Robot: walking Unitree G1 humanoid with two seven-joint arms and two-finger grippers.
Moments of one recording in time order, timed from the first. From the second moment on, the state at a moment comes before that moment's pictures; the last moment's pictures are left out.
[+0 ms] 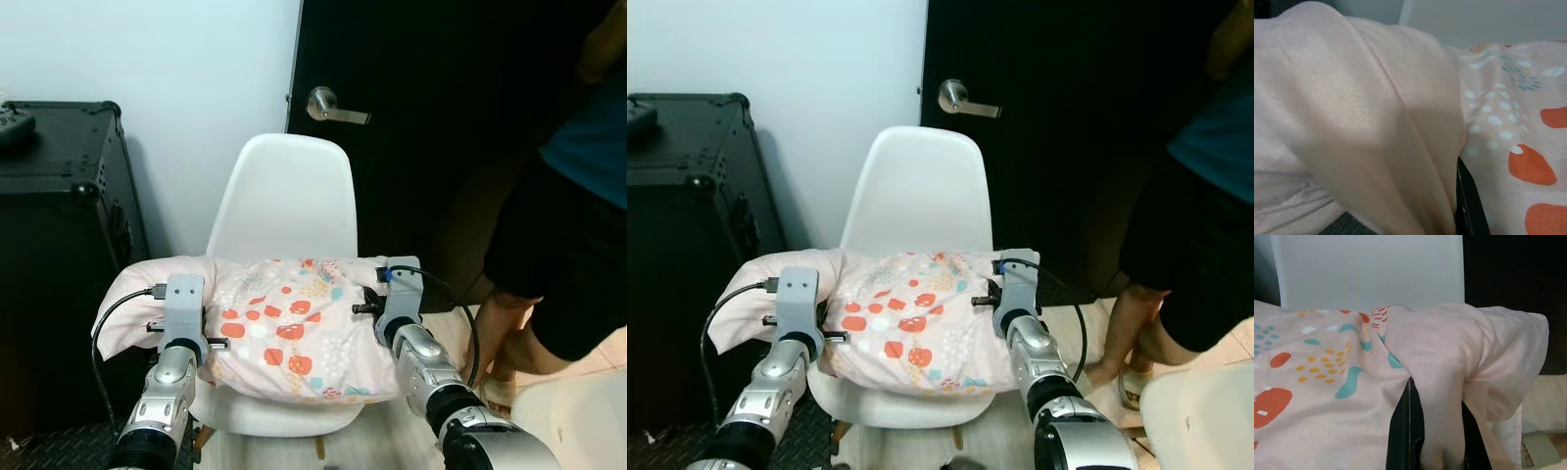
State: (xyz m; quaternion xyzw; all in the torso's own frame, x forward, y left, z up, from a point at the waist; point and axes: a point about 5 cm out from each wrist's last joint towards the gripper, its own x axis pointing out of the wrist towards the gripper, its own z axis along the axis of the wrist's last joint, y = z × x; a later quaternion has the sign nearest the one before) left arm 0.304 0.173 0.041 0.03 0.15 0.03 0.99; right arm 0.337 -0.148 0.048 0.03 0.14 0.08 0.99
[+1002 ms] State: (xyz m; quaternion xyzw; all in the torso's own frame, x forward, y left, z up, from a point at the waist) left arm 0.308 0.176 0.047 0.04 0.14 0.04 0.99; right arm 0.341 -0.145 0.053 0.02 0.14 0.09 0.98
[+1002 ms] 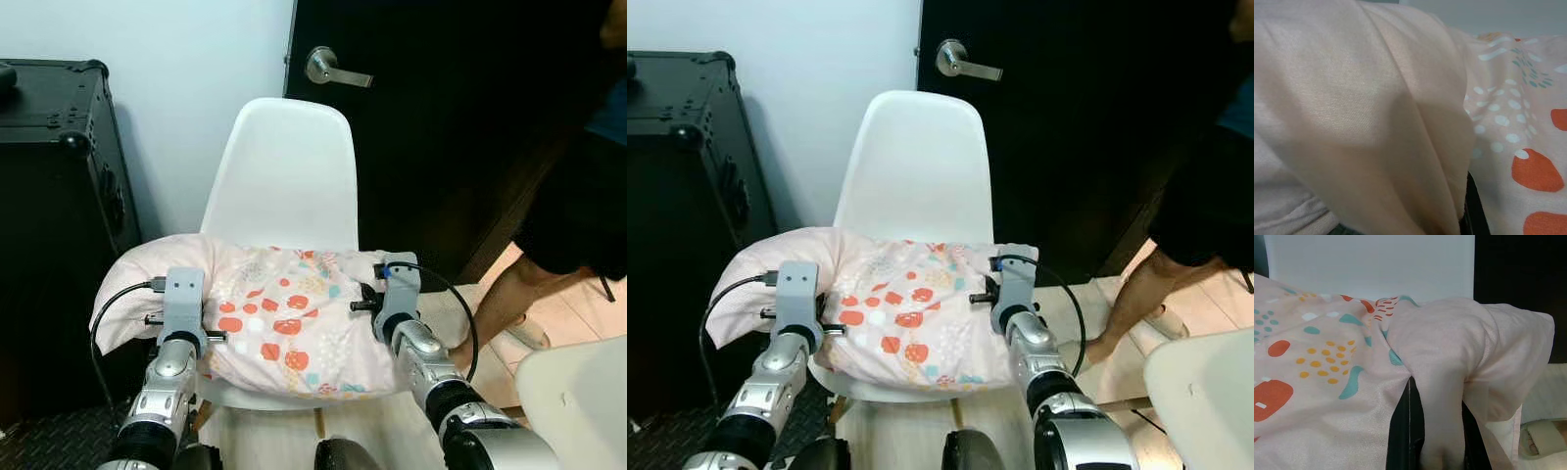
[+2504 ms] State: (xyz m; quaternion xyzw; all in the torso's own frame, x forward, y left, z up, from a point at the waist) left arm 0.340 0.162 0.071 0.12 0.08 0.01 0.99; right arm 0.370 -0.144 0.093 0.04 0.10 0.05 0.99
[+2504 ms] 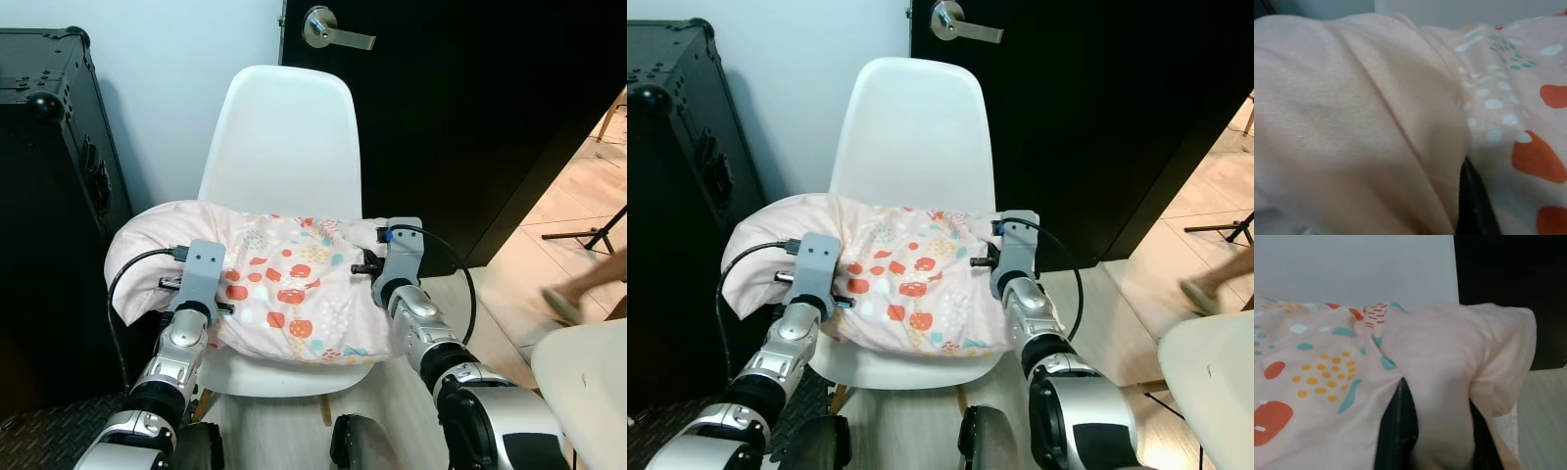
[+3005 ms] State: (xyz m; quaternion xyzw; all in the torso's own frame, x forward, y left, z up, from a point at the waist) left arm 0.315 0.168 0.050 0.06 0.09 0.01 0.99; right arm 0.366 -0.176 0.089 0.01 0.09 -0.02 1.00
